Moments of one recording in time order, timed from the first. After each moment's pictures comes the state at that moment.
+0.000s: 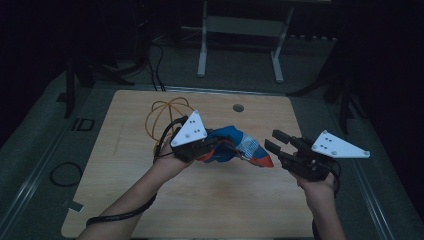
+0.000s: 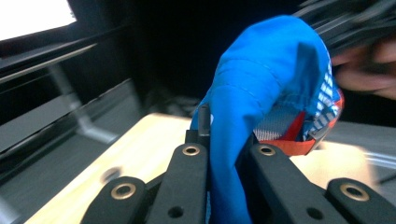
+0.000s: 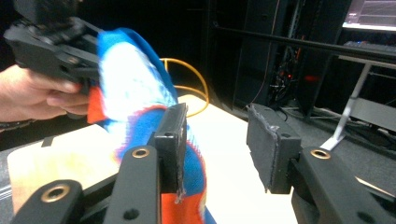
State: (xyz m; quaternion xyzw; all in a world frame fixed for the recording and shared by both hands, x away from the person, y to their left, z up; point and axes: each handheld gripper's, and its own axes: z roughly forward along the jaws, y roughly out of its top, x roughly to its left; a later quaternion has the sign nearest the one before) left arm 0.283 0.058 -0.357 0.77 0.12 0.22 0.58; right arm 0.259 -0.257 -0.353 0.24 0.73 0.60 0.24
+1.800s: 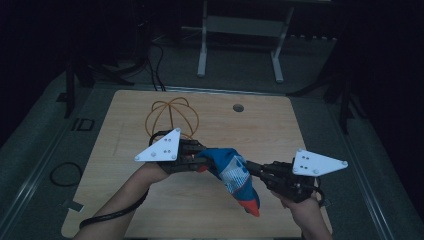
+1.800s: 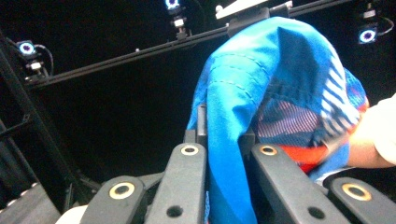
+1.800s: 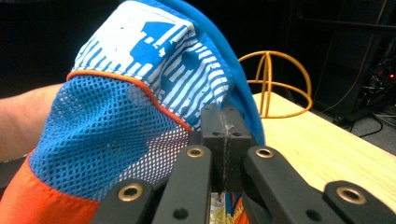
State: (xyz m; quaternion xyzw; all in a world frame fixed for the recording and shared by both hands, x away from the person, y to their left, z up) left arm 0.276 0.089 -0.374 0.70 -0.07 0.14 0.69; right arm 0.229 -0.221 -0.362 0.15 0.76 0.62 0.11
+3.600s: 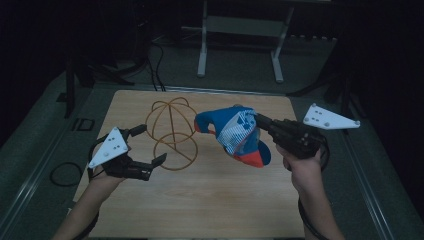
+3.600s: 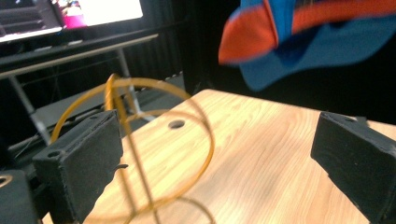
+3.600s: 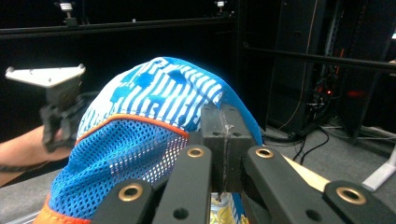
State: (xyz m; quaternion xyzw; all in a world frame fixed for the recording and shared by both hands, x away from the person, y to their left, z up) left arm 0.252 0.208 -0.411 0.72 0.24 0.29 0.58; right arm 0.289 -0.221 -0.310 0.21 0.71 0.64 0.17
